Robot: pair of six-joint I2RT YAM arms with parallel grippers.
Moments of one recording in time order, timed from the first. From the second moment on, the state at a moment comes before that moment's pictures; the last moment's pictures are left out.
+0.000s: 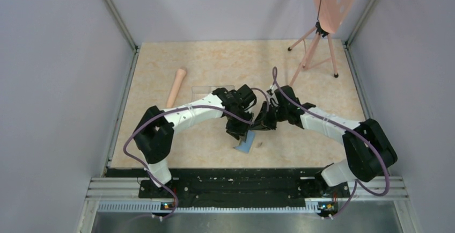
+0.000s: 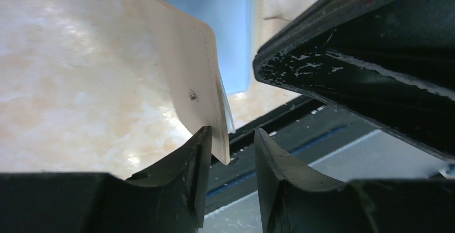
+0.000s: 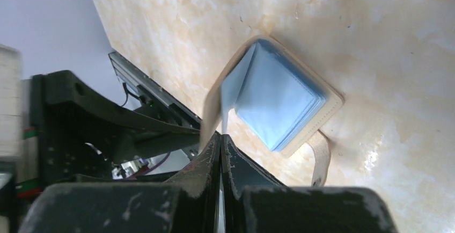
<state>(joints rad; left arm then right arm) -0.88 1.77 1.38 -0.90 0.17 -0.52 0.54 1.46 0.76 -0.18 -0.56 0.87</state>
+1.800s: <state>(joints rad) -0.88 1.87 1.28 -0.52 0.57 -0.62 0.50 1.54 0.64 -0.18 -0.52 0.78</state>
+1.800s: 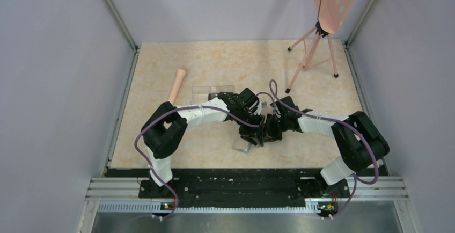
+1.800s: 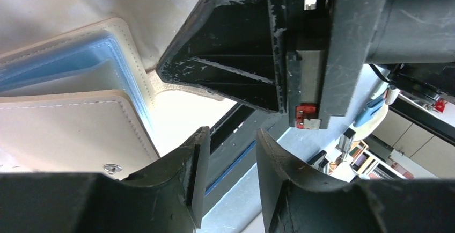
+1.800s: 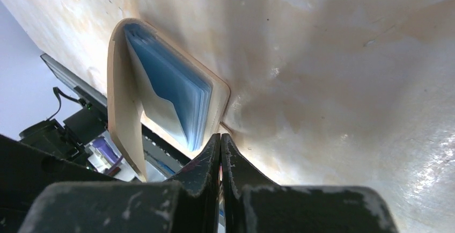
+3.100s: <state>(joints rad) -0.83 1.78 1.10 -0.61 0.35 -0.57 0.57 1.54 0.76 -0.16 -0.53 0.77</state>
